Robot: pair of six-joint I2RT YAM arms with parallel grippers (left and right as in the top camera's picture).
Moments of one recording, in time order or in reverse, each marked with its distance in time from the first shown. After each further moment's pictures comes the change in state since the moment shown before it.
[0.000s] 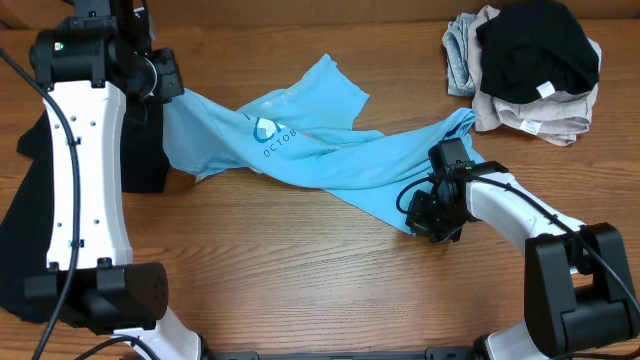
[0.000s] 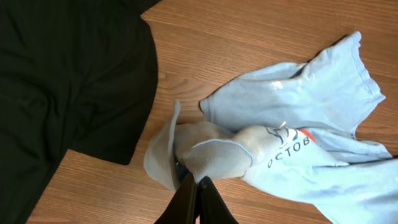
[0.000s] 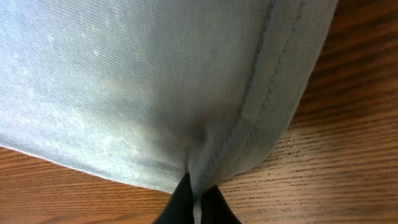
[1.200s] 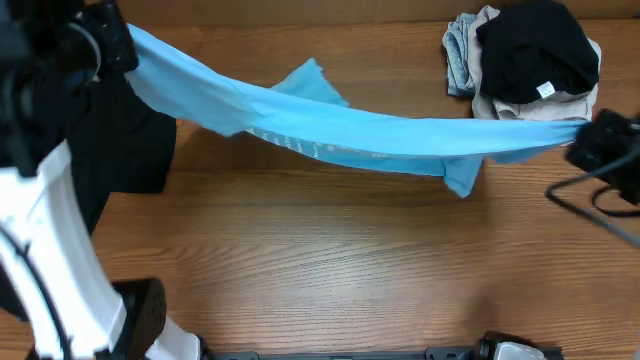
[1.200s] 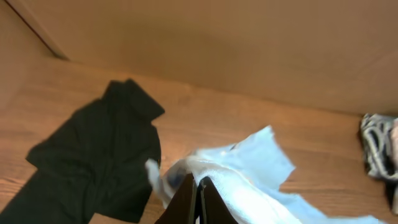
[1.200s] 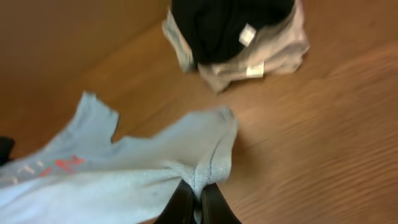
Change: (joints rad) left arm 0.010 -0.076 0.573 -0.163 0.004 0.033; right arm -0.432 -0.444 1.023 -0.711 0.142 -0.263
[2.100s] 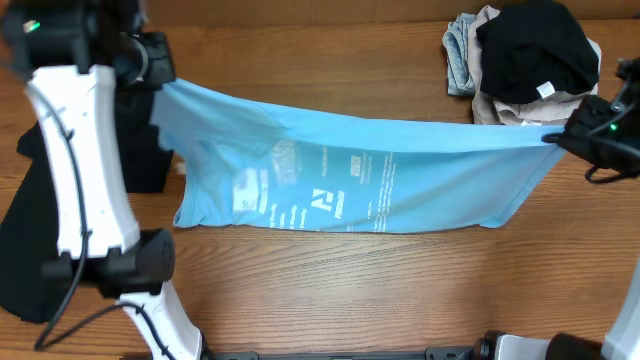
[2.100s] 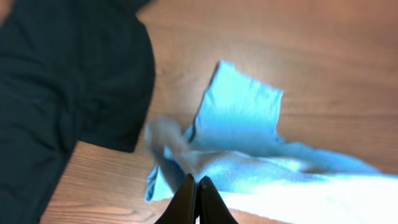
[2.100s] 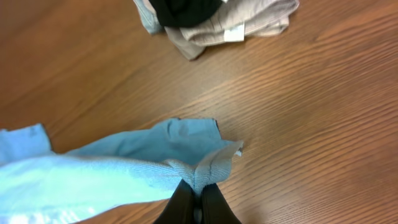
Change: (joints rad) left arm -0.034 0.274 -0.109 -0.167 0.014 0.008; right arm -0.023 0.236 -0.014 -0.068 0.019 -0.068
